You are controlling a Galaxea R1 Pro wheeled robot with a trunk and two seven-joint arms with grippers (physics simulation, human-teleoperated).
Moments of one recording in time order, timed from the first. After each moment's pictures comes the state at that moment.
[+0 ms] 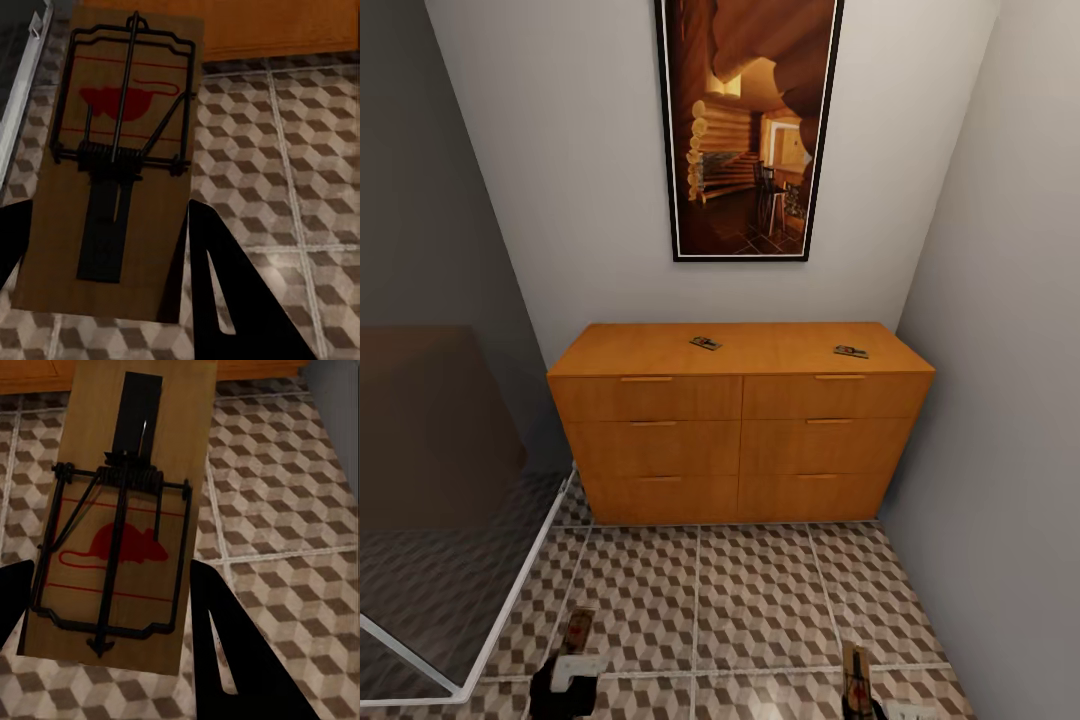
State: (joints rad) left arm -0.49 0.02 -0.14 0.08 0.09 -0.65 0.08; right arm -0.23 -0.02 -0.09 -0.30 0.00 -0.50 0.01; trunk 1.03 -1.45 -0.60
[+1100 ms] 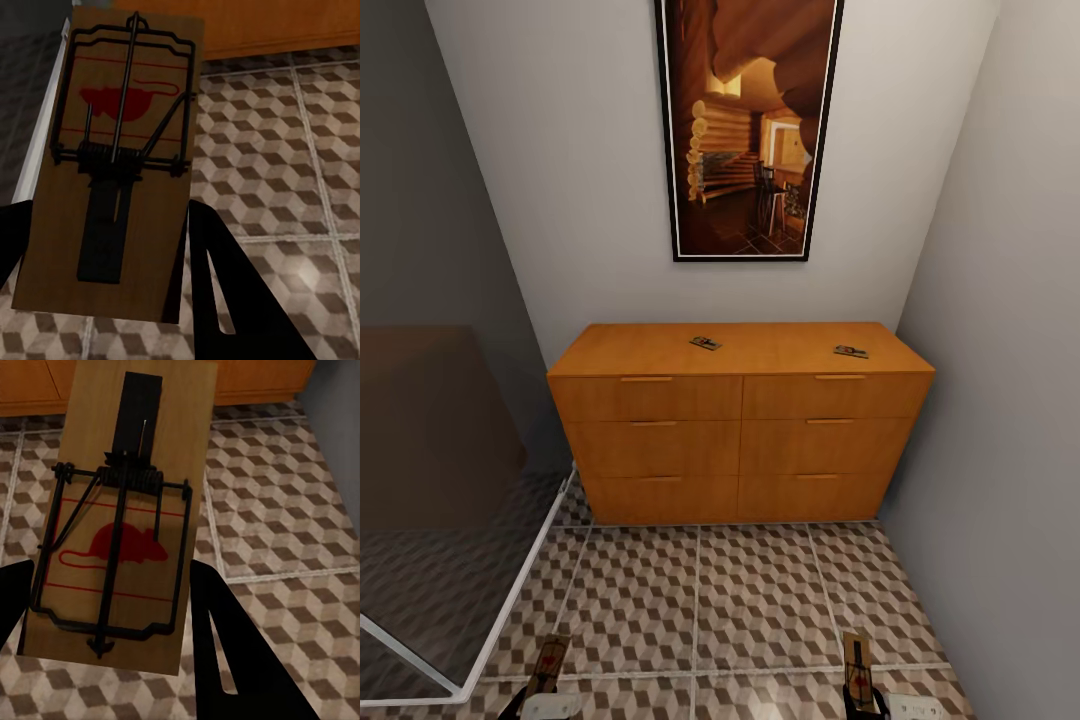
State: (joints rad) left arm -0.40 0.07 -0.14 0.08 0.09 -0.78 0.09; right arm -0.23 -0.03 -0.08 -0.32 0.00 -0.53 0.01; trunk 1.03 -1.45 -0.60
